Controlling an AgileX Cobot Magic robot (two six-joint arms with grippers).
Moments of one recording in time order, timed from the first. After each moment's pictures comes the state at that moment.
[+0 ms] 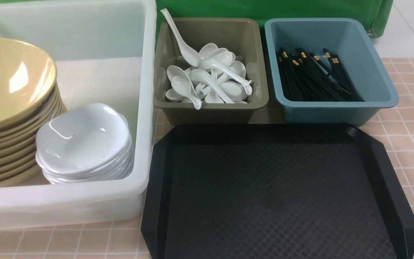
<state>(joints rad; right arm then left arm) 0.26 0.42 -0.28 0.00 0.05 -0.02 0.04 0.00 -0.26 -0.56 0.38 0.84</state>
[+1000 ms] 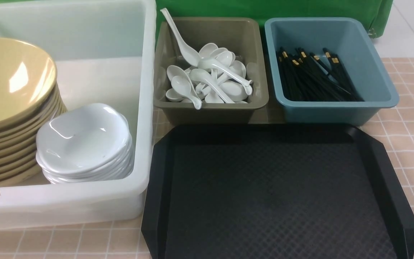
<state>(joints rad) -0.01 -0.01 0.03 0.01 0.21 0.07 0.04 0.00 -0.26 -0.56 0.40 0.84</state>
